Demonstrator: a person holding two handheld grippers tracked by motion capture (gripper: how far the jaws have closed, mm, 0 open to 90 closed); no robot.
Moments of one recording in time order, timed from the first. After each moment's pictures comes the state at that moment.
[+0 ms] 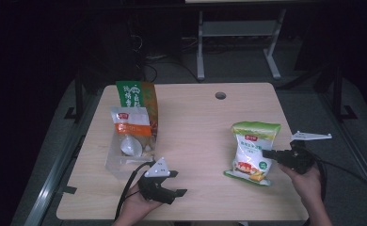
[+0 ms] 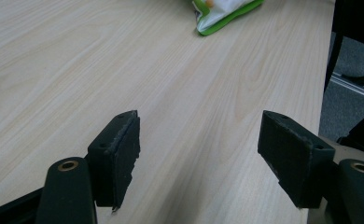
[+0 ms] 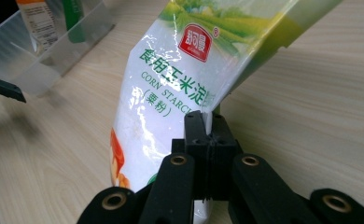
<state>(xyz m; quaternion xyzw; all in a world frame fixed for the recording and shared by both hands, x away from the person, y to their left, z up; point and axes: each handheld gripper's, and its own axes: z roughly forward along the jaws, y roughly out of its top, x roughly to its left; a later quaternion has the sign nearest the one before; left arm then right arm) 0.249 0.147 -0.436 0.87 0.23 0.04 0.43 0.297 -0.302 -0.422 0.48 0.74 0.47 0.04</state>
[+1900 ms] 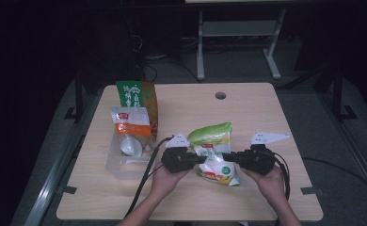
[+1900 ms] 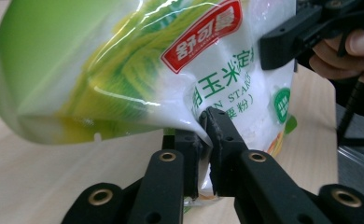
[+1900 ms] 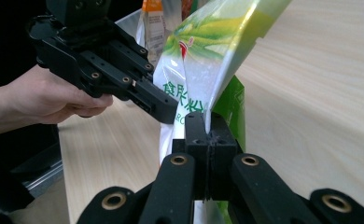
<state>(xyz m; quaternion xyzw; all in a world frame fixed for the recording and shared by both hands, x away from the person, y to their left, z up) 0.308 0.090 -0.414 0.82 0.28 0.02 0.50 0.291 -0.192 -0.400 0.33 0.78 0.53 0.02</state>
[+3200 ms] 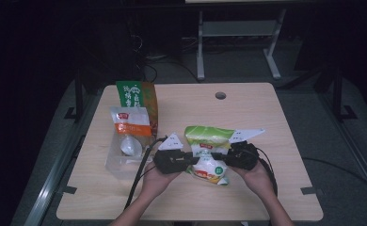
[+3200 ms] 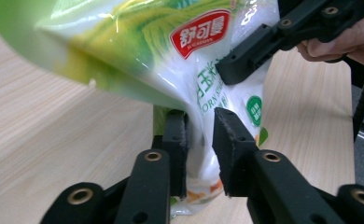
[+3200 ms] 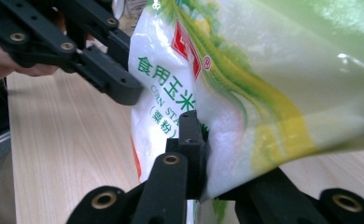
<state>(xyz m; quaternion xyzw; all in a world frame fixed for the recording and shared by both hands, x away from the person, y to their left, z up) 0.303 0.109 -0.410 0.84 0.26 0.05 0.48 0.308 -0.152 -0.403 0.31 0.84 0.45 0.06</state>
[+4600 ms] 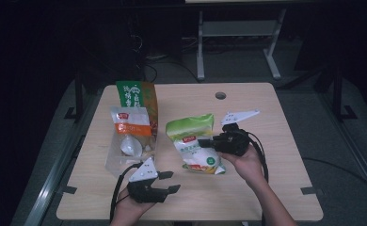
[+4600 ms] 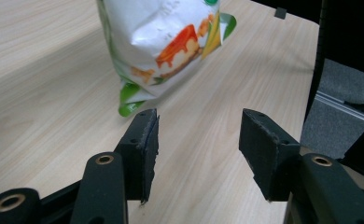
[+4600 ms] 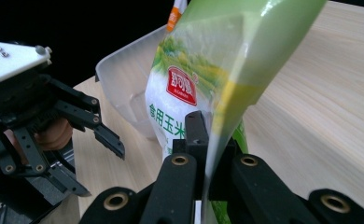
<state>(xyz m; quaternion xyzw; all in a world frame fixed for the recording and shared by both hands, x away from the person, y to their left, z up) 0.232 0.169 -0.417 0.84 0.24 0.06 0.48 0.325 -0.124 -0.353 0.30 0.81 0.50 -0.01</state>
